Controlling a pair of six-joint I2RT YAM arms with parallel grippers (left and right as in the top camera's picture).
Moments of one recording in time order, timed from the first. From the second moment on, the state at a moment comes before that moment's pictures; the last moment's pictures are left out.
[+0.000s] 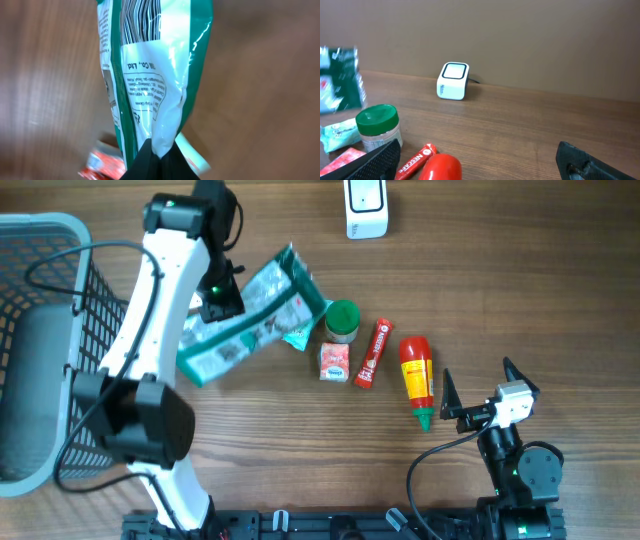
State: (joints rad) left arm -0.18 1.97 1.91 -1.58 -0.05 -2.09; right arm 0.05 0.02 0.01 0.00 -0.12 -0.06
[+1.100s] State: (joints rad) left arm -0.24 1.86 1.98 -1.29 -0.38 -1.79; right arm 0.05 0.02 0.01 0.00 -0.12 -0.06
